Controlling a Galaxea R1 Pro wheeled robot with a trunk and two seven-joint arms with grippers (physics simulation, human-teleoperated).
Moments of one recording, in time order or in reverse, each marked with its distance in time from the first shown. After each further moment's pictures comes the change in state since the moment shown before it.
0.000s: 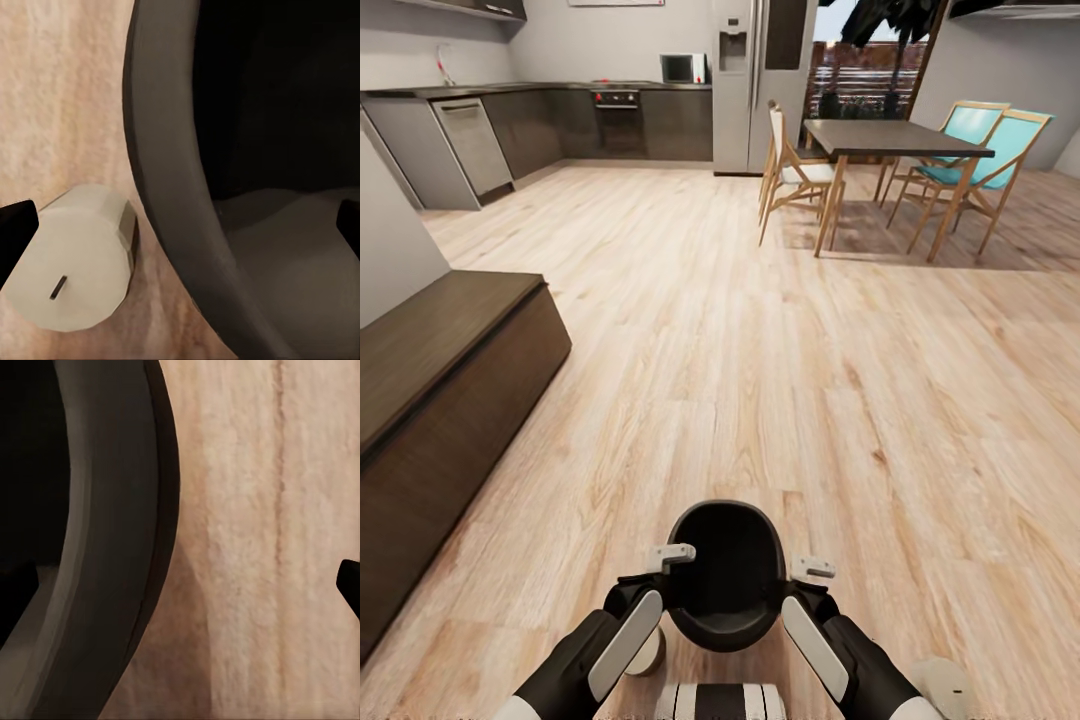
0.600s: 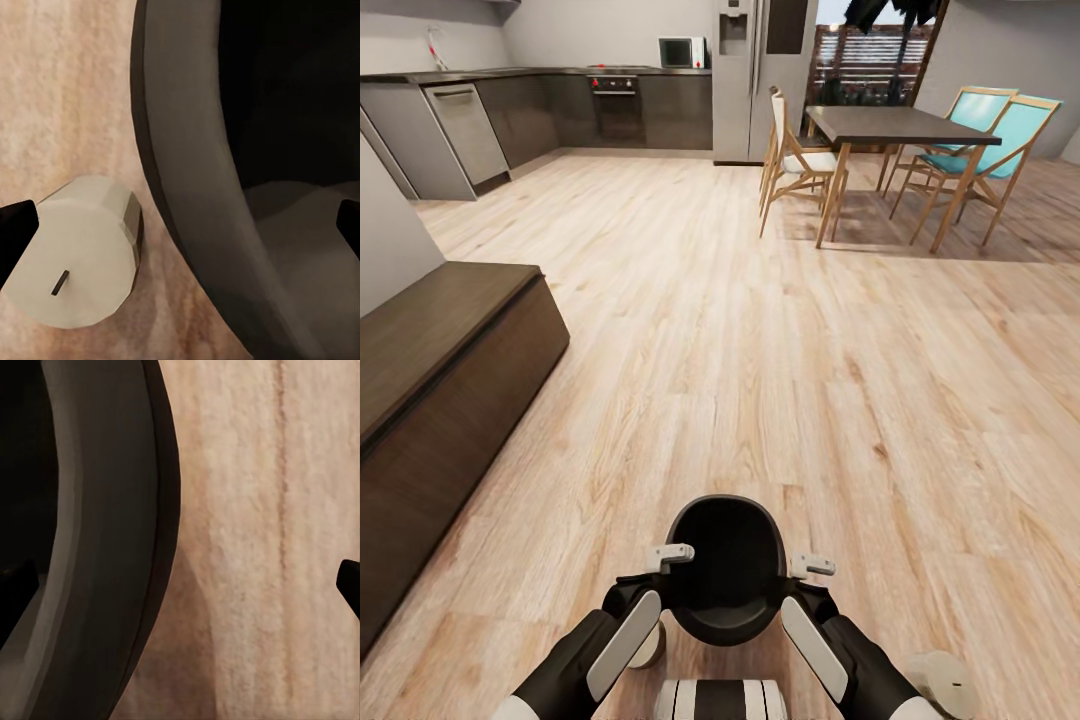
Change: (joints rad) left arm 0.000 0.005 0.000 0.000 -0.002 -0.001 0.000; right arm 0.000 0.000 0.006 0.000 0.002 -0.045 0.000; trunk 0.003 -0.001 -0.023
